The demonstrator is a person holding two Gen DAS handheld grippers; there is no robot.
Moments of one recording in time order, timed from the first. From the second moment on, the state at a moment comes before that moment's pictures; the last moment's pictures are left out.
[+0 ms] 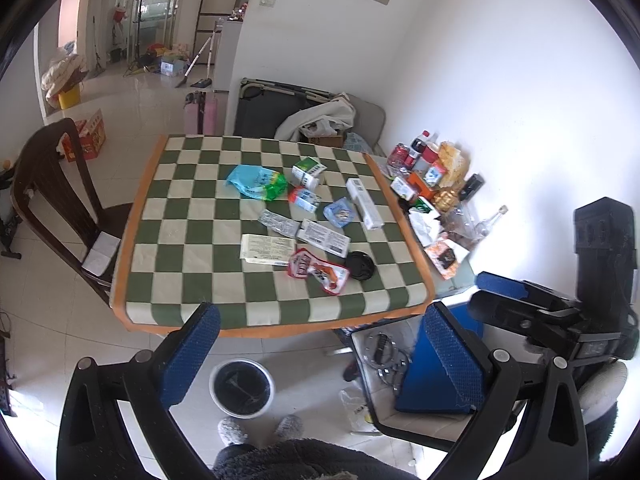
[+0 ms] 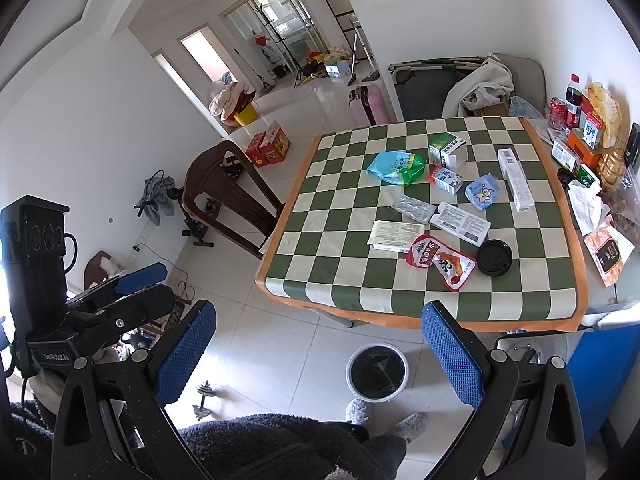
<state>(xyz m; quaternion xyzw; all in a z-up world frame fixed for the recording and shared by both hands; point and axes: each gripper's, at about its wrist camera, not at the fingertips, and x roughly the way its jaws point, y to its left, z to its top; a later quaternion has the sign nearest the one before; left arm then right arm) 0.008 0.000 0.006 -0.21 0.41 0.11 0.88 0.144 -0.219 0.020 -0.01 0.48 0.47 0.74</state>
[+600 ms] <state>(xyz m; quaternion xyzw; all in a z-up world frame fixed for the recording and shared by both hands) 0.146 0.059 -0.157 -0.12 0.54 0.27 0.79 0.239 -0.221 -0.092 0.02 0.53 0.19 0.82</state>
